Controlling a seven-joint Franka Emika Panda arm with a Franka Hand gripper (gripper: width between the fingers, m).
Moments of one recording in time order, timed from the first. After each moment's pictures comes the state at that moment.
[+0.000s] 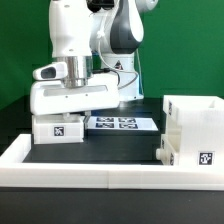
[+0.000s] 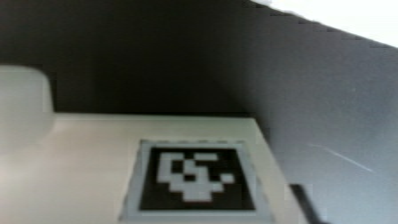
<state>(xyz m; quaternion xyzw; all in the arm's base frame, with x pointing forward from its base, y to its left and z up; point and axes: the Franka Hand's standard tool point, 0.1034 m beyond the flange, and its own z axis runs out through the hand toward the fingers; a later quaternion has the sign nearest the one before) 0.391 -0.119 0.004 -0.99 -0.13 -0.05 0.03</state>
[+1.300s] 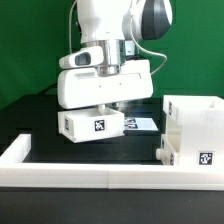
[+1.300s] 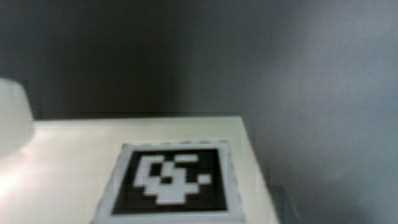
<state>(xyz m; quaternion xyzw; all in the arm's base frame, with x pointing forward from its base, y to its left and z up) 0.463 -0.047 0.039 -0.97 -0.22 -0.07 0.04</state>
